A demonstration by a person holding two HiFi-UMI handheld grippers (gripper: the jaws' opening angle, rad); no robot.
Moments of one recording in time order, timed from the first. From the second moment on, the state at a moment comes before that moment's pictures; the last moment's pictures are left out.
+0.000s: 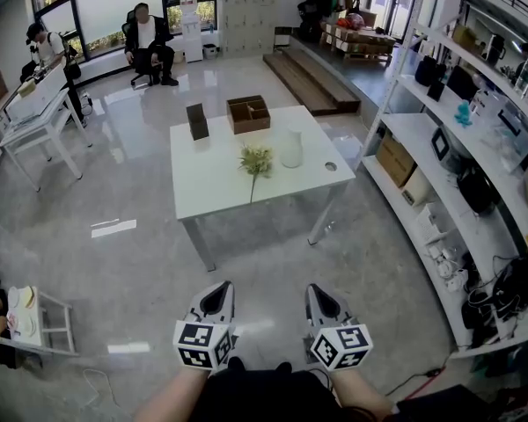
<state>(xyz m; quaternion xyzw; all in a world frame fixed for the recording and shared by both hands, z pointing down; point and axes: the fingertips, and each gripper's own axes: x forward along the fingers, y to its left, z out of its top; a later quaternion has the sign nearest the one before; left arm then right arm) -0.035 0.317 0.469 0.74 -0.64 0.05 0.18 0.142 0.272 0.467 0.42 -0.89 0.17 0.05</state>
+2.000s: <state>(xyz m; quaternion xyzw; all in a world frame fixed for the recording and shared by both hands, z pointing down) -0.084 -0.001 0.495 0.70 -0.68 0.07 0.21 0.061 -0.073 0.478 0.34 -0.92 0.17 0.07</state>
